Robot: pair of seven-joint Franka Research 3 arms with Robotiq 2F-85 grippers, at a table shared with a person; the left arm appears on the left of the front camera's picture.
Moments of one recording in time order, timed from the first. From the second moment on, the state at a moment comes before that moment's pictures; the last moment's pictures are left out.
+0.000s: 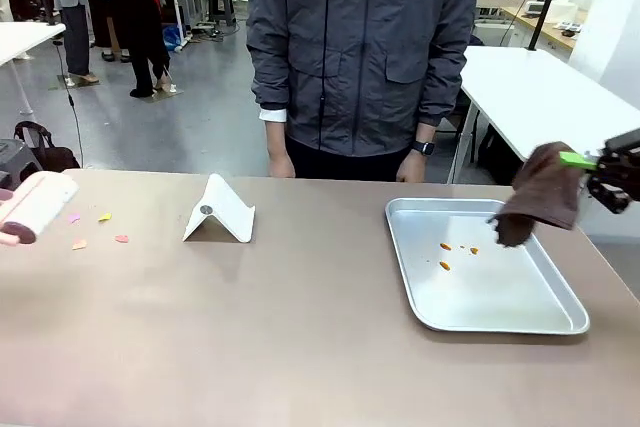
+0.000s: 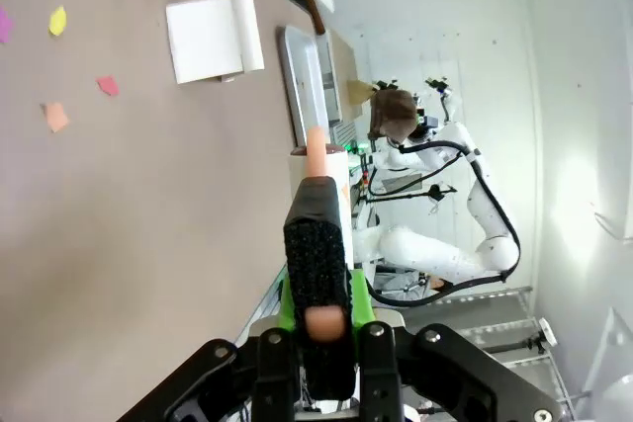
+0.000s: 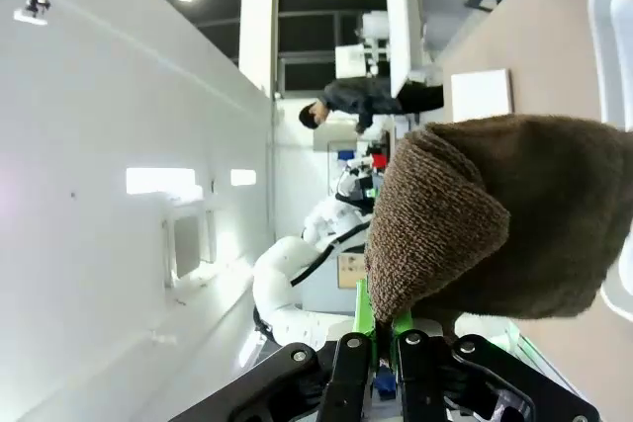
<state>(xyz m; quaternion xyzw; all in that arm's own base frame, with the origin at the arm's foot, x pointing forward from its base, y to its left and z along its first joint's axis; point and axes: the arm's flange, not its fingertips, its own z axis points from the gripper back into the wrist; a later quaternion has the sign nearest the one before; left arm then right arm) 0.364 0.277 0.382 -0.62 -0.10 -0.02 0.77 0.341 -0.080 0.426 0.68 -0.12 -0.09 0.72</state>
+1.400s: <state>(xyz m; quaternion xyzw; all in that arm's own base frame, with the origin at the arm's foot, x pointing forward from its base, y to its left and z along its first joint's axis) 0.356 0.301 0.359 -0.65 -0.14 0.00 0.75 0.338 -0.093 0.395 0.66 -0.12 -0.08 0.74</state>
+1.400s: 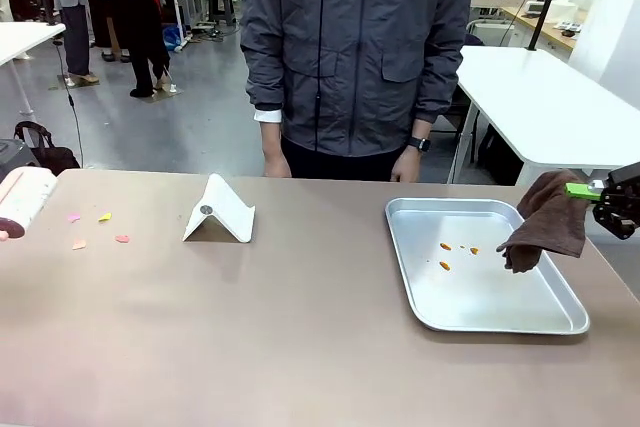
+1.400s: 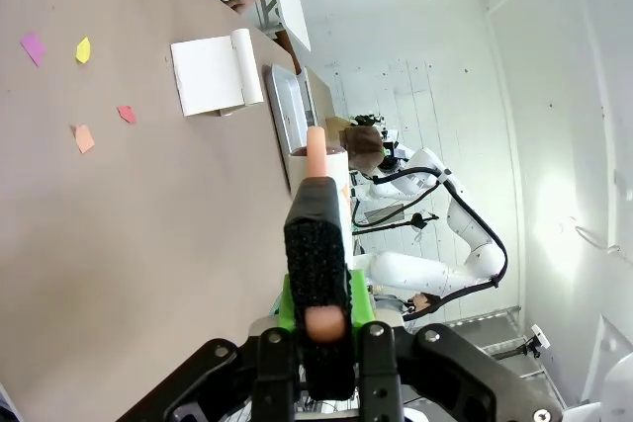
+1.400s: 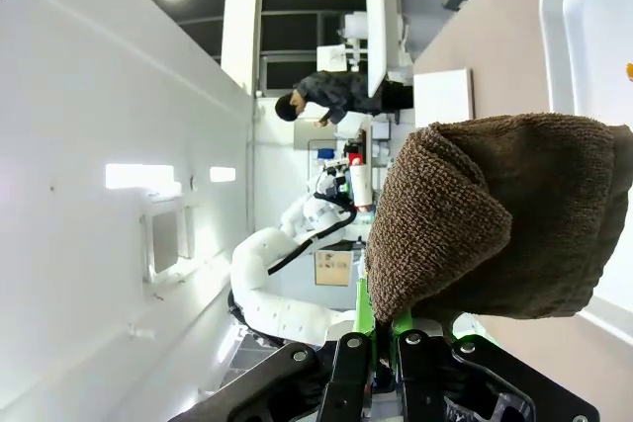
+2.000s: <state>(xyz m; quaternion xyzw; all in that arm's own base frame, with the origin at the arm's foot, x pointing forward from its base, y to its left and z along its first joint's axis) 0.356 0.301 0.359 -0.65 -0.14 0.00 0.75 0.338 -0.093 0.395 0.66 -0.12 -0.08 0.74</state>
